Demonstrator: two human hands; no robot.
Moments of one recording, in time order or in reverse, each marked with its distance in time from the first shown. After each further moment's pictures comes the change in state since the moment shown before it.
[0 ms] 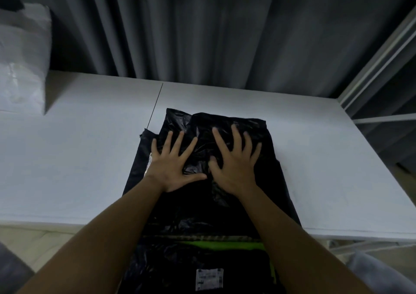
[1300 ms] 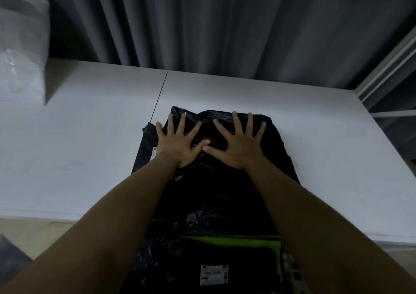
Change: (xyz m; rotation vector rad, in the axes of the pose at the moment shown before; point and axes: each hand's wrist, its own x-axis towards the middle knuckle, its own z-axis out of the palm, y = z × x) left_hand 0.045 -0.004 -0.004 0.039 -0.096 -0.149; right_hand 0.056 0.015 0.010 -0.215 -0.349 -0.024
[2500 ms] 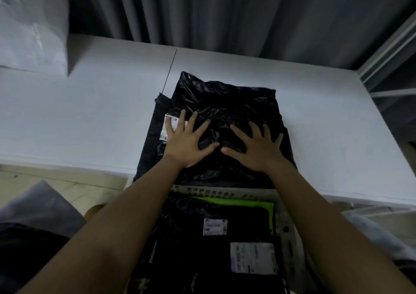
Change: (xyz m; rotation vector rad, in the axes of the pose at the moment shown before) left_hand -0.091 0.021 0.014 -0.113 0.106 0.053; right_hand -0.103 0.016 -0.008 0.067 -0.257 0.033
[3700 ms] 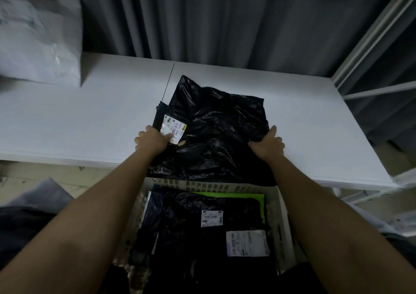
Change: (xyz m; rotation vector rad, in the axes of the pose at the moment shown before) left_hand -0.034 -0.040 -0.042 -0.447 -0.066 -0.717; right_hand -0.031 0.027 0.003 0.639 0.288 0.454
